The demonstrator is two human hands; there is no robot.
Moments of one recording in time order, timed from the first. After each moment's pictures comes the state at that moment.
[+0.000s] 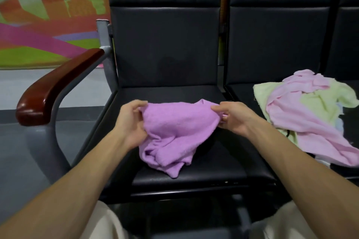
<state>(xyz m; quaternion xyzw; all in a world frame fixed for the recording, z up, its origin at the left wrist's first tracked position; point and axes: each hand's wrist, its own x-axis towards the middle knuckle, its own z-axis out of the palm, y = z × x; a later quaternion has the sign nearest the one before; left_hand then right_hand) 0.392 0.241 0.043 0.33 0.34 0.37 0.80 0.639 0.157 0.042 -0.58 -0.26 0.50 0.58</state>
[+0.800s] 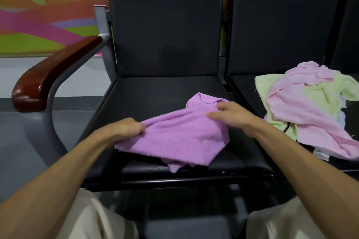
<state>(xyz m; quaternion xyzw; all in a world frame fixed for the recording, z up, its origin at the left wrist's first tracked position) 0.368 0.242 0.021 0.71 0.61 0.00 0.34 0.638 0.141 0.029 -0.75 -0.51 0.29 0.30</state>
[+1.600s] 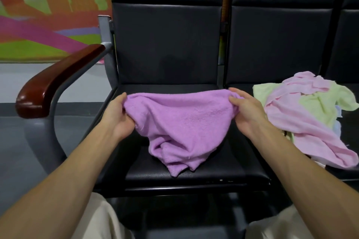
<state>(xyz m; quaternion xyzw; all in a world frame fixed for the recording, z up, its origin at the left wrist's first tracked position) 0.382 0.245 0.054 0.21 0.36 0.48 0.77 0.660 0.149 0.040 -0.54 -0.23 0.35 0.73</state>
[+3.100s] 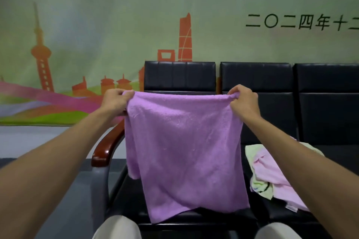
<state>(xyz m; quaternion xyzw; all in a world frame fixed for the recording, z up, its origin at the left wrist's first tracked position) 0.282 0.191 0.279 0.61 0.43 0.57 0.34 0.594 0.068 0.274 -0.70 -0.48 -0.11 0.52</state>
